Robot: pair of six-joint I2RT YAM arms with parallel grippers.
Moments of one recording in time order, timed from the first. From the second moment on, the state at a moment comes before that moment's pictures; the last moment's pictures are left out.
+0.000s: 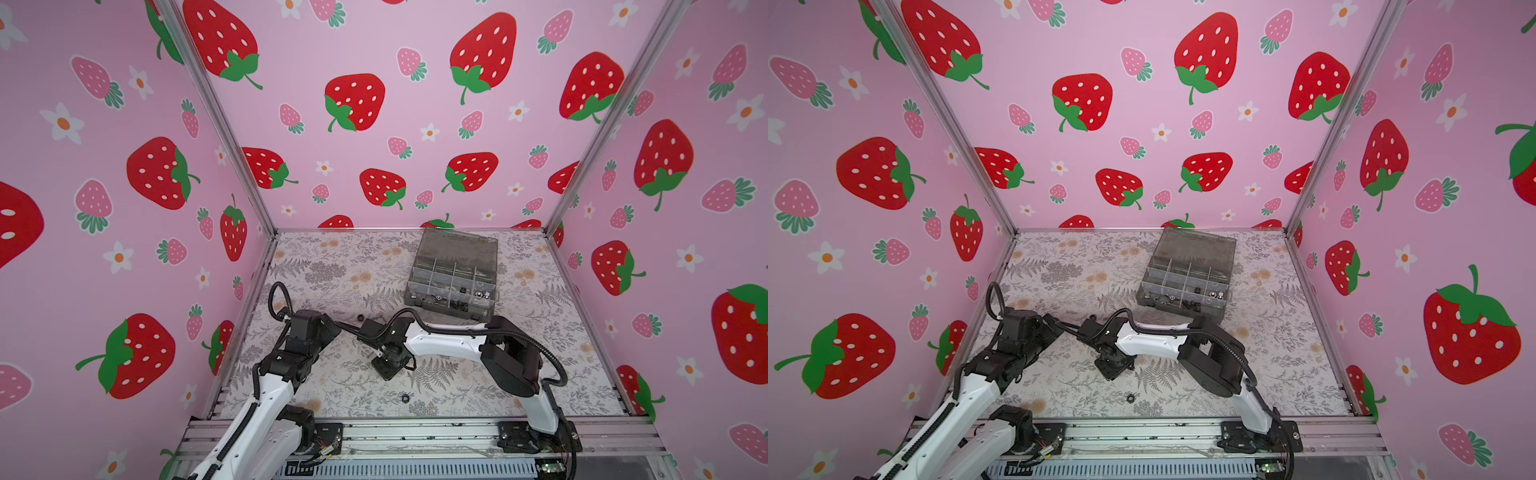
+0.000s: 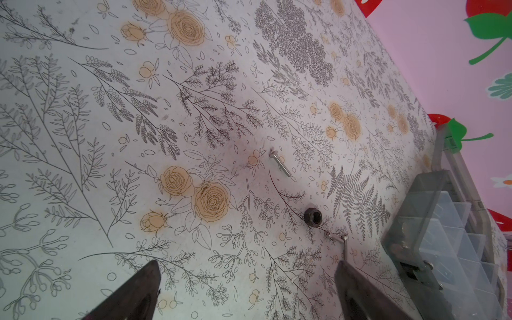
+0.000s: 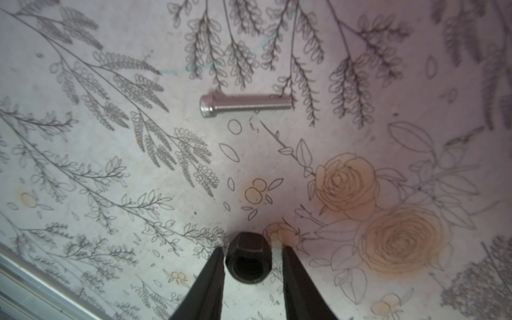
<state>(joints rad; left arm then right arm) -0.20 0.79 0.50 -0.53 -0.19 -0.90 1.27 2.10 1.54 -0.84 -0.04 0.37</state>
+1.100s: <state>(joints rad) -0.19 0.82 0.48 -0.51 -0.16 -0.91 1.06 1.91 1.43 -0.83 0.18 0.44</state>
